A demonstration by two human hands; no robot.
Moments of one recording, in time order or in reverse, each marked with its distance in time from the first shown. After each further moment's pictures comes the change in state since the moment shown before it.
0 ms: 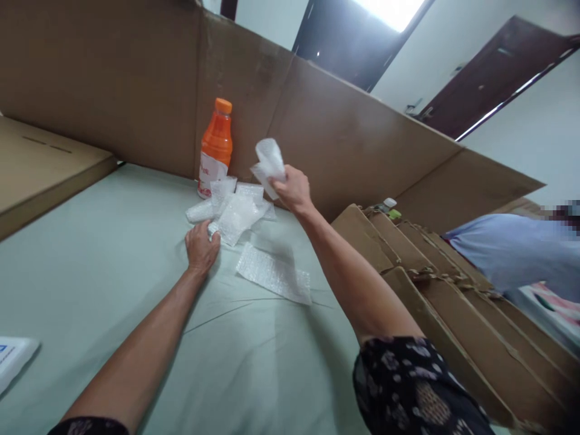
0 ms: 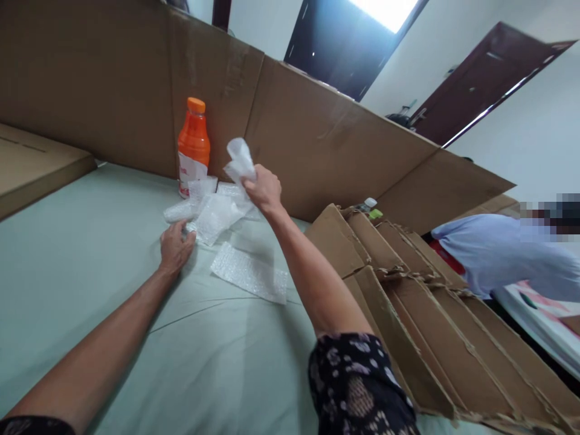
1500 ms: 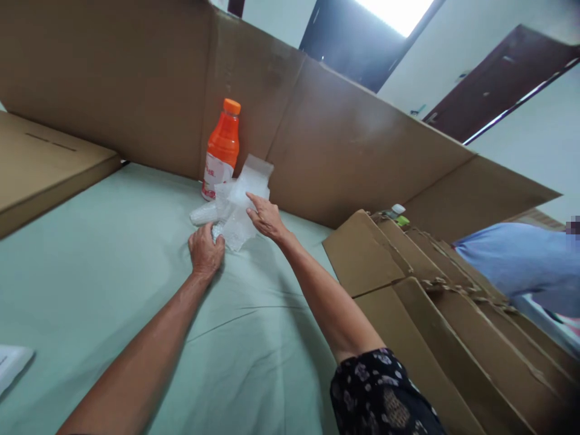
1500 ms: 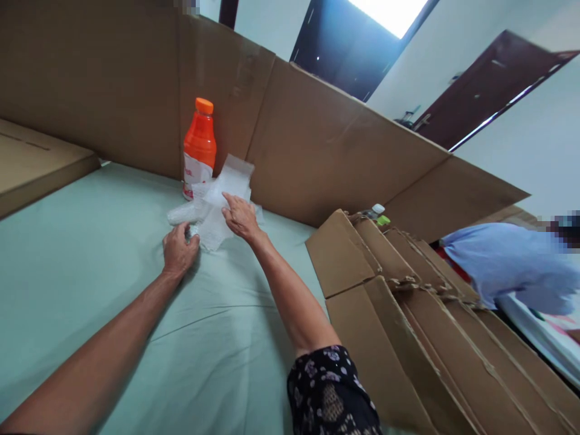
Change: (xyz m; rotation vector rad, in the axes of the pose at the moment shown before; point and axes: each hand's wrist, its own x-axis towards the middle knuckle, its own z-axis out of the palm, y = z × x) left_hand -0.001 0.005 0.000 -0.020 0.011 -0.051; right_hand -0.037 -0.009 0.073 -0.055 -0.341 -0.226
